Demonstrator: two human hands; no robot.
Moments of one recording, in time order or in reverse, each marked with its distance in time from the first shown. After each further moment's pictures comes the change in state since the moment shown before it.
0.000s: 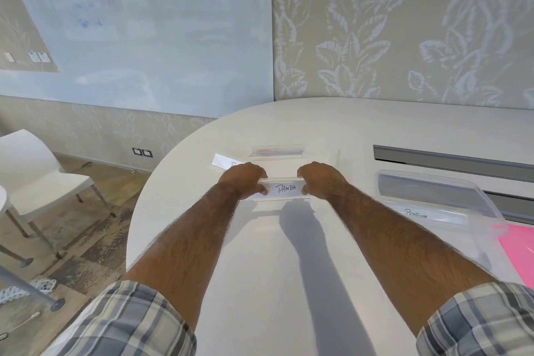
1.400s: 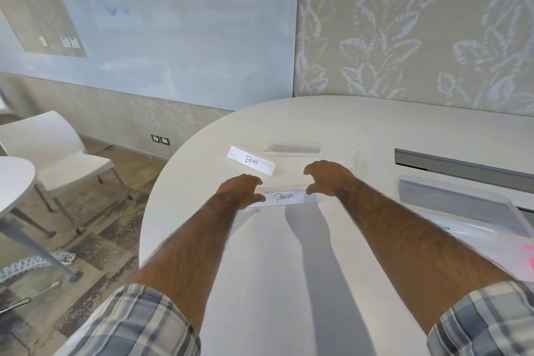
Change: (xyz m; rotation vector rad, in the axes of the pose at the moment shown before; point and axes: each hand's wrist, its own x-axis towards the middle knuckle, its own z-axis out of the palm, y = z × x) left_hand -0.025 -0.038 0.032 -0.028 -0.096 -0.156; right_hand 0.033 -0.001 0.012 0.053 -0.066 -0.081
